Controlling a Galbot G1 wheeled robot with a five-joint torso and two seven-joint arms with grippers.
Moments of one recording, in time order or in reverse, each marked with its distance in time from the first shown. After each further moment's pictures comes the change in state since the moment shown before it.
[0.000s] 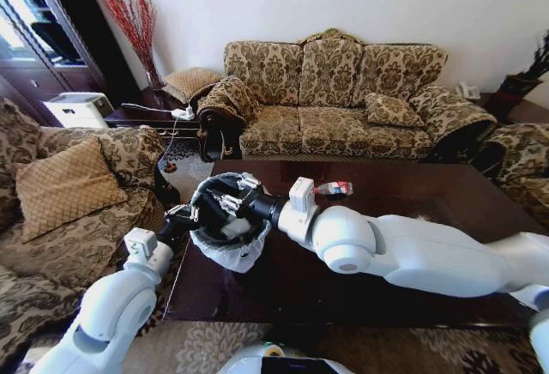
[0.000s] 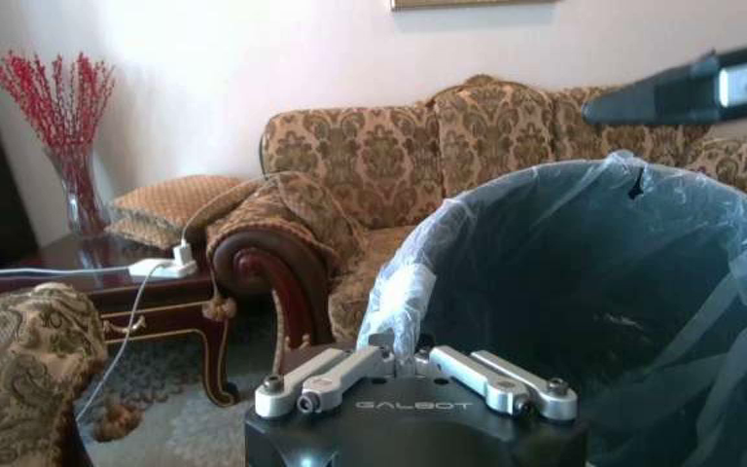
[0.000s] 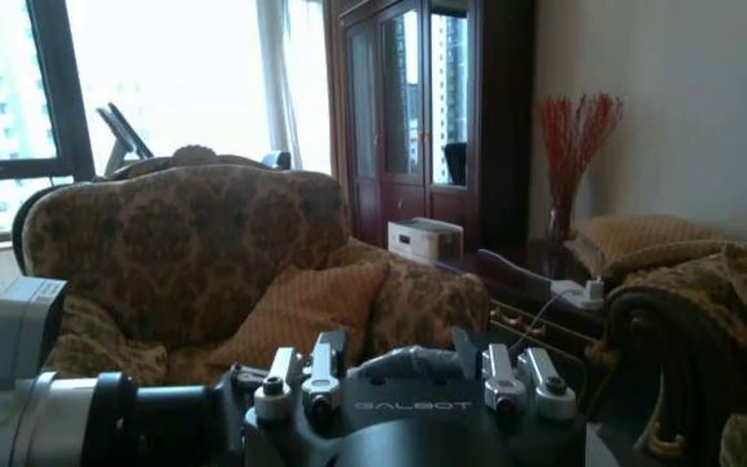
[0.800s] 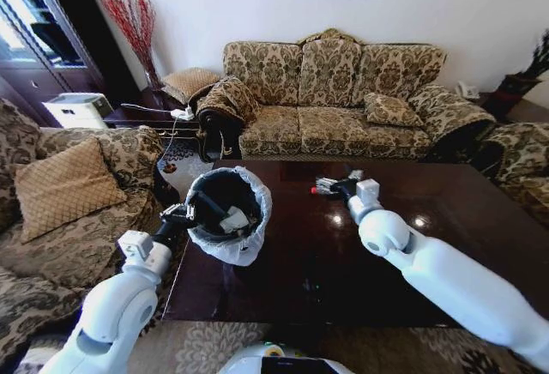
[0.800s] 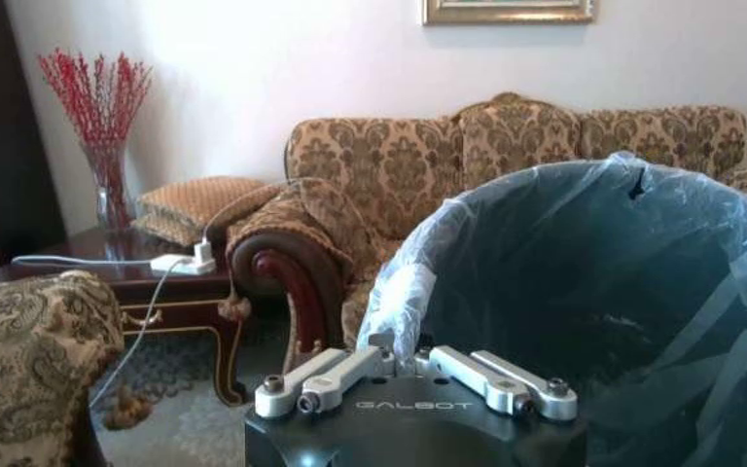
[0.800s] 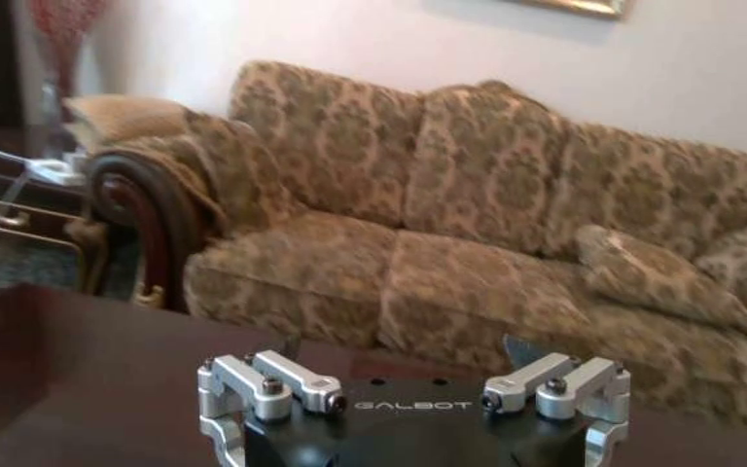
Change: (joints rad) left arm 0.010 -0.066 -0.018 0.010 0.010 -0.037 0.000; right arm -0.823 -0.155 0.740 -0.286 -0.419 -0.076 0.135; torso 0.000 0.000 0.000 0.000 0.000
